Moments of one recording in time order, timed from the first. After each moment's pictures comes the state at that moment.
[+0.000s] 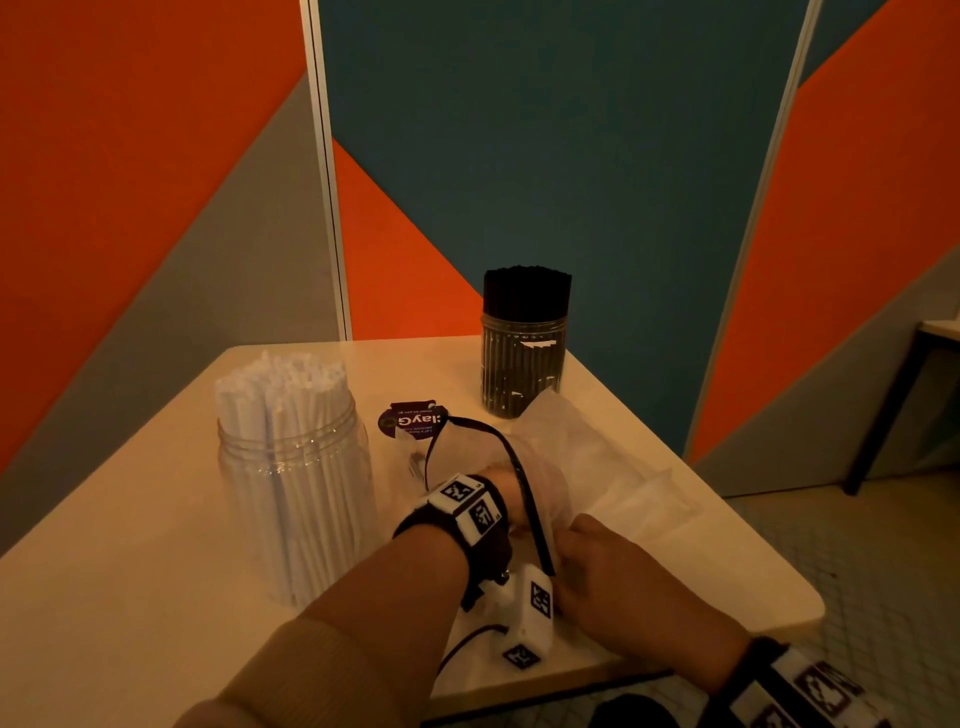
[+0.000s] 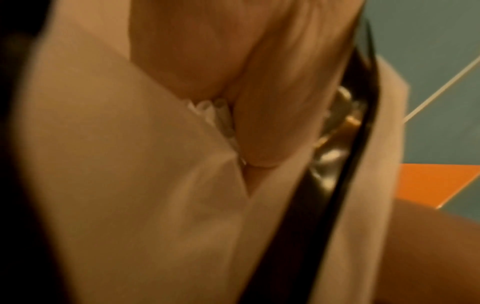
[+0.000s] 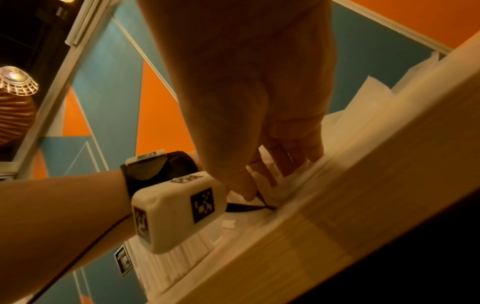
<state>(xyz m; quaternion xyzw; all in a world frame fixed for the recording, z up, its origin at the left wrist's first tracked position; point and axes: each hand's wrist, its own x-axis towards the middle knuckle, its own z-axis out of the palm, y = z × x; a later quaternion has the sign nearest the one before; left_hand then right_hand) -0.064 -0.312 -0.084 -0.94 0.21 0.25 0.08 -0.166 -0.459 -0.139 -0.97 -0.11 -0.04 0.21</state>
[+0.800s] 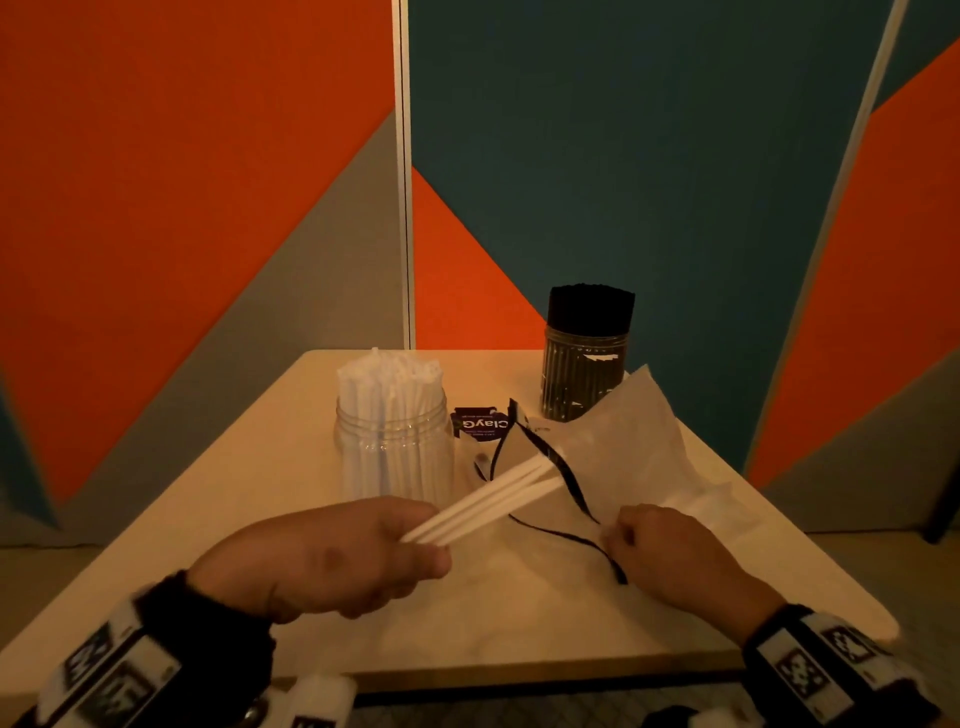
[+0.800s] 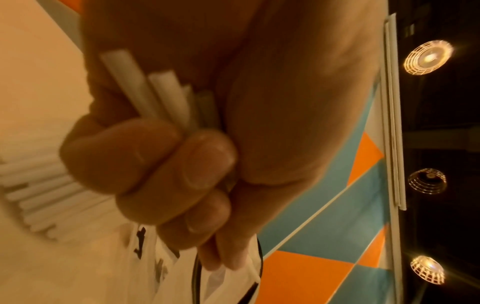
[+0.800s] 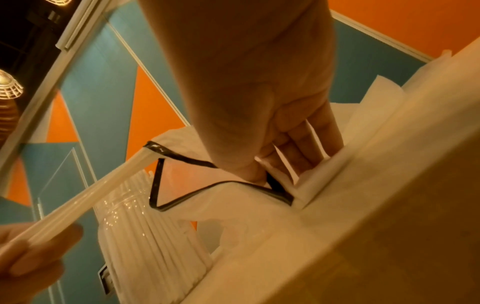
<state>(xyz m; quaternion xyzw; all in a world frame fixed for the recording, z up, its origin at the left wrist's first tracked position) -0.187 -0.117 -0.034 -0.82 0.19 0.28 -0.46 -0.142 -0.448 -0.126 -0.99 0.02 -0.04 0.12</state>
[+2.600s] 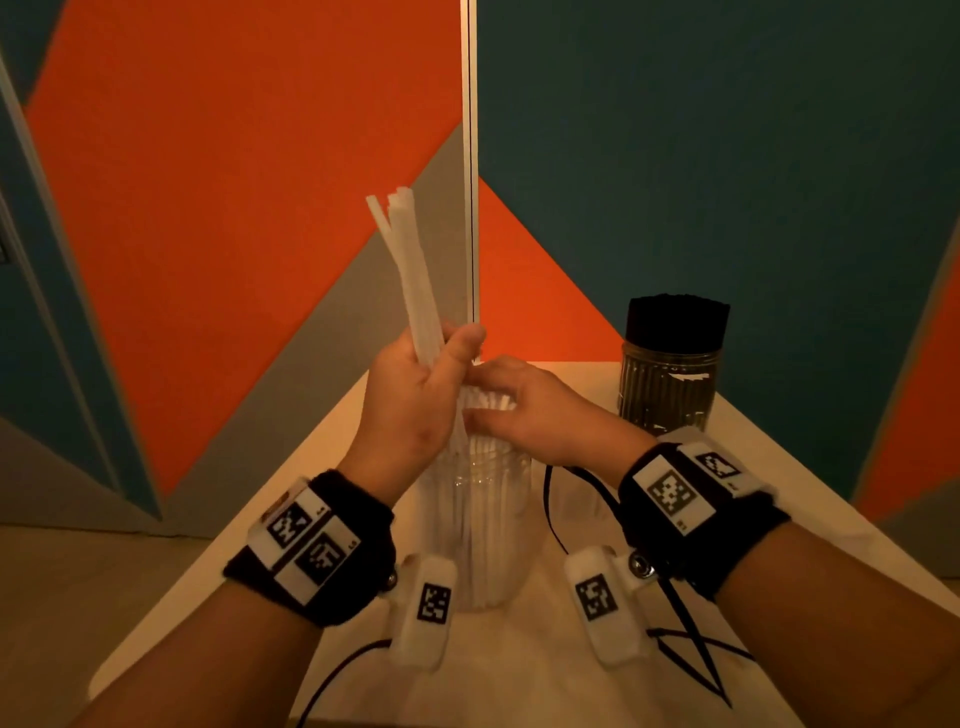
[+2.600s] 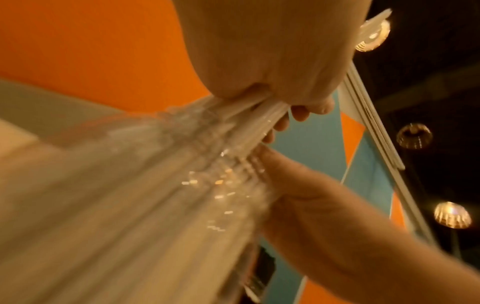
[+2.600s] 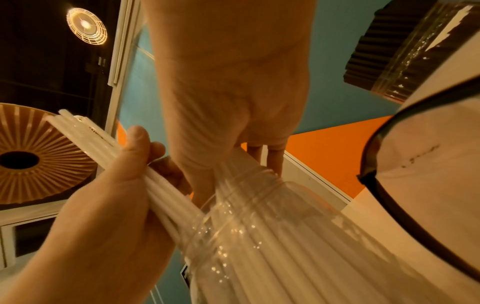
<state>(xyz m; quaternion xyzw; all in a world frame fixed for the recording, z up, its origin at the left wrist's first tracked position) -0.083 -0.119 0.008 -0.69 0.19 -0.38 -0.59 -0.060 -0.270 0.009 -0.88 -0.32 -0.08 0.36</state>
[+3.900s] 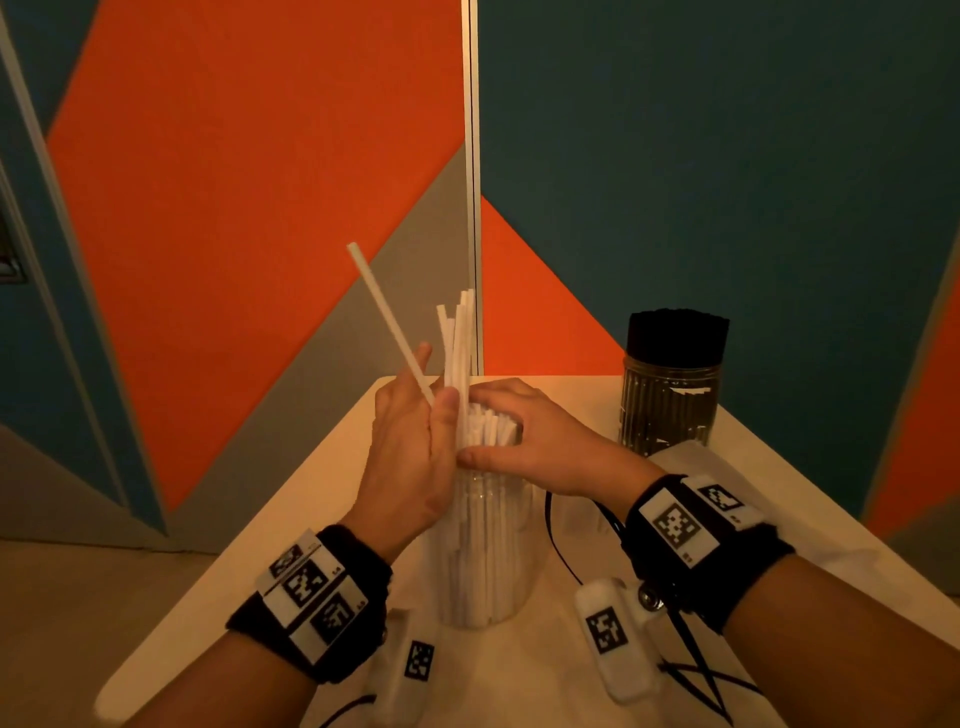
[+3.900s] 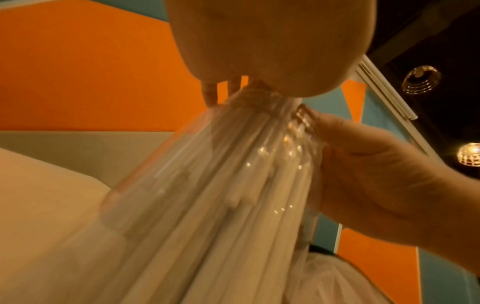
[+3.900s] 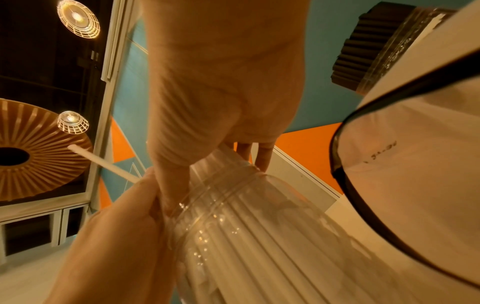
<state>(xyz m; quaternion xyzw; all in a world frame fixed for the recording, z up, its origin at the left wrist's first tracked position) -0.088 -0.106 -0.029 -0.83 0.16 -0.39 -0.37 -0.061 -0.275 -0.004 -0.86 -0.33 -0.09 0.37</state>
